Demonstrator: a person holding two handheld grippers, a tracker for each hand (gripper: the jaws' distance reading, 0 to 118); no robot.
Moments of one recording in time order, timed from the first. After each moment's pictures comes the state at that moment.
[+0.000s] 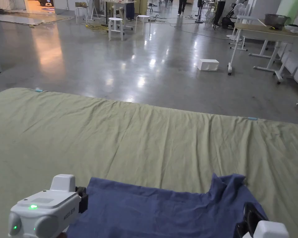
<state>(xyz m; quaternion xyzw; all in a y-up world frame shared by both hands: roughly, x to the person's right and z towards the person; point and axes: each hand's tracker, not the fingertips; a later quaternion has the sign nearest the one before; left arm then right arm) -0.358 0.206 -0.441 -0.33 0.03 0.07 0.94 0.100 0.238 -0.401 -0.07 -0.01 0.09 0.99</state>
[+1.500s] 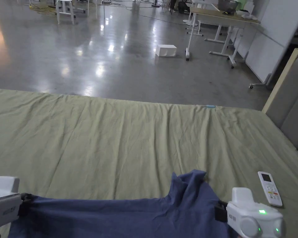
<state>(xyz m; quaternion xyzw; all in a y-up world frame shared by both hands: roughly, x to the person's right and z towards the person) -0.358 0.181 -0.566 -0.42 0.03 -0.01 0.91 0.246 0.145 -0.630 -0.39 -0.06 0.07 0.91</state>
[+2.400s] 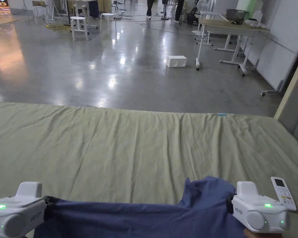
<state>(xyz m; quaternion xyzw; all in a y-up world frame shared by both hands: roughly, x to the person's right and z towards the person) -0.357 0.198 -0.532 -0.38 0.05 0.00 0.92 0.230 0.169 -0.612 -0.33 -0.02 0.07 0.94</state>
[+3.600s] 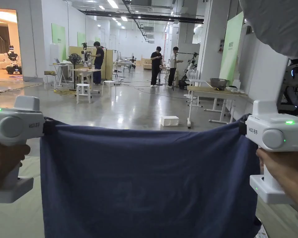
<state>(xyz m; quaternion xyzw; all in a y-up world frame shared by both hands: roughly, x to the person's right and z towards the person) -0.363 0.525 -0.464 -0.14 0.06 -0.01 0.99 0.218 0.549 -0.520 -0.03 -0.06 0.11 0.99</state>
